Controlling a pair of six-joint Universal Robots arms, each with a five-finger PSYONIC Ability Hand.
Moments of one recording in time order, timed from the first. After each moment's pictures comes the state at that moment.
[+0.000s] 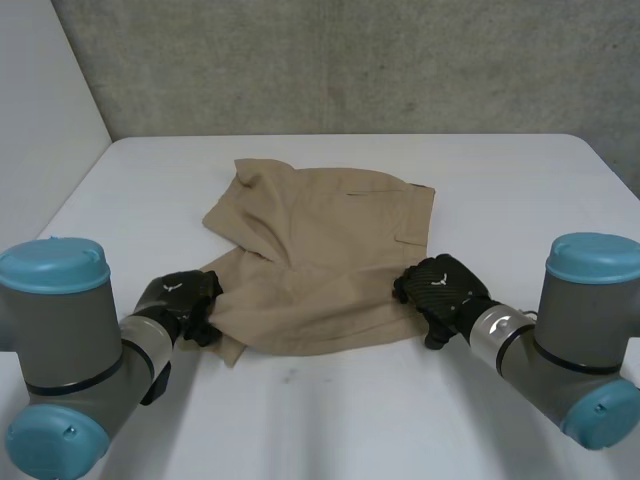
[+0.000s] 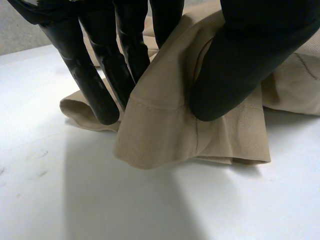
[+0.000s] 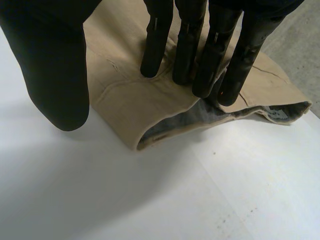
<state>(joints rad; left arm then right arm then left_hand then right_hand) 4.32 -1.96 -1.79 3.28 -1.60 3.12 1.93 -1.02 1.66 -0.21 1.24 2.58 1.04 1.05 1.04 1.05 0.87 0.52 0.60 0.58 0.59 0.41</state>
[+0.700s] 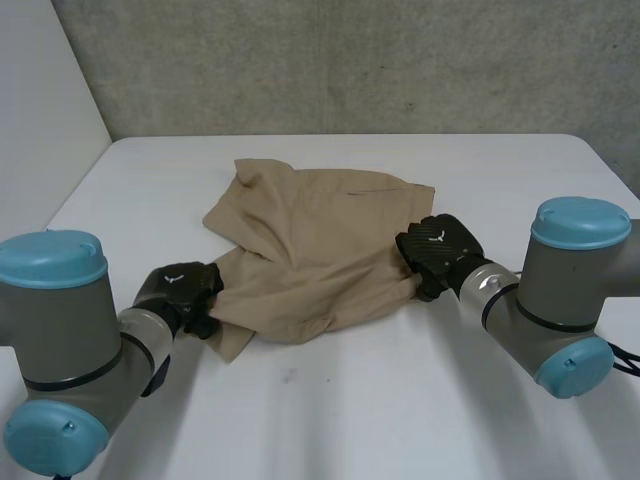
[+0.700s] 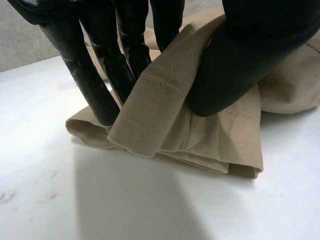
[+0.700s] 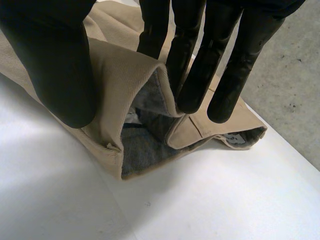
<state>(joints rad) 4.31 -1.94 -1.77 3.27 -1.60 3.17 1.96 -0.95 1.46 -0.21 1.30 2.67 1.09 1.13 1.12 1.13 0.94 0.86 1.00 1.00 1.00 0.63</state>
